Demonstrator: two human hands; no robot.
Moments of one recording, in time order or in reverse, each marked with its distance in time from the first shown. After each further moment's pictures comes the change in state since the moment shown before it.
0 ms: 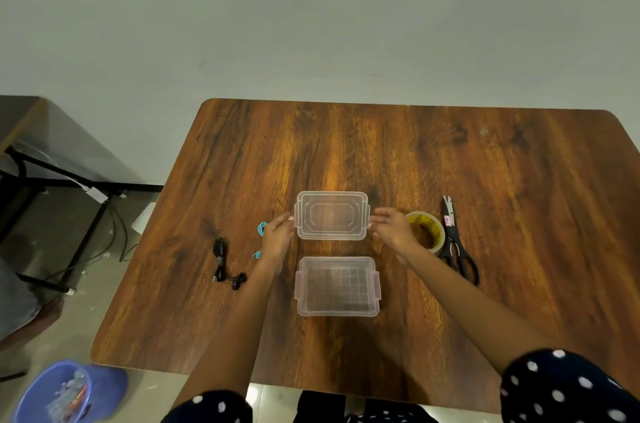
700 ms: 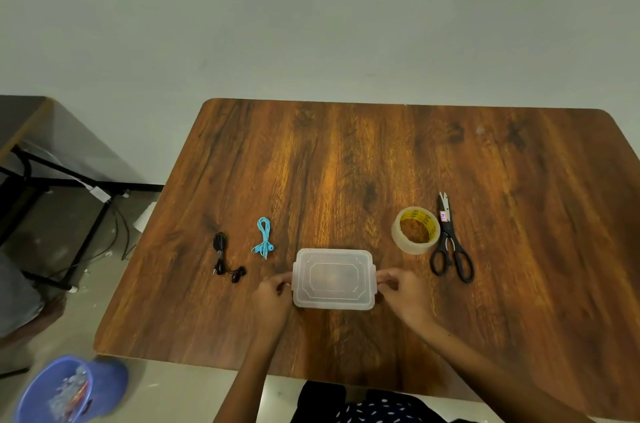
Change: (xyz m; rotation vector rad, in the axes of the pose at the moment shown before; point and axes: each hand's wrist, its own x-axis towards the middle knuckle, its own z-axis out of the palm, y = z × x) left_hand -0.109 -0.056 -0.014 0.545 0.180 0.287; right_hand -0.103 0.070 -0.011 -0.398 0.024 -0.235
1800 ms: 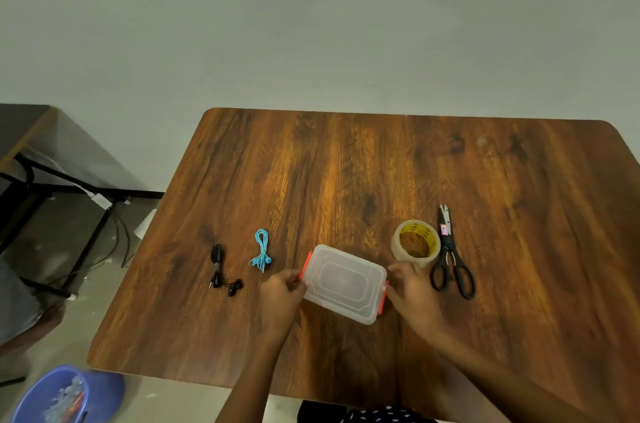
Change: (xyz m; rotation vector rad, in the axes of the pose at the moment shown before) left_hand 0.033 -0.001 0.022 0.042 -0.079 0.088; right_hand 0.025 0.017 -0.016 -0.113 0.109 -0.190
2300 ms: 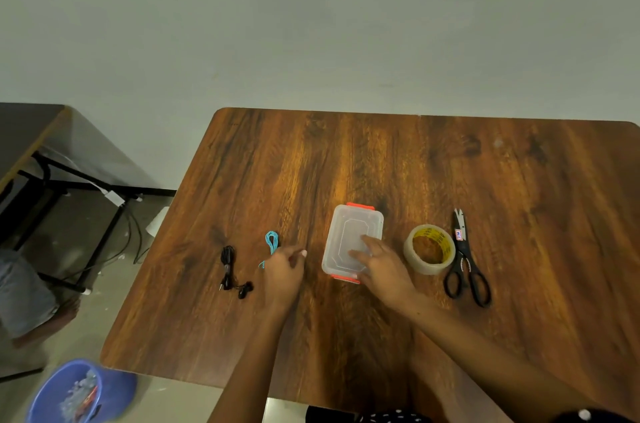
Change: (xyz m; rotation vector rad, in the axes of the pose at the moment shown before) left_hand 0.045 0.010 -0.014 0.011 0.062 -0.054; right_hand 0.056 -0.041 0.034 -0.422 -0.295 -0.258
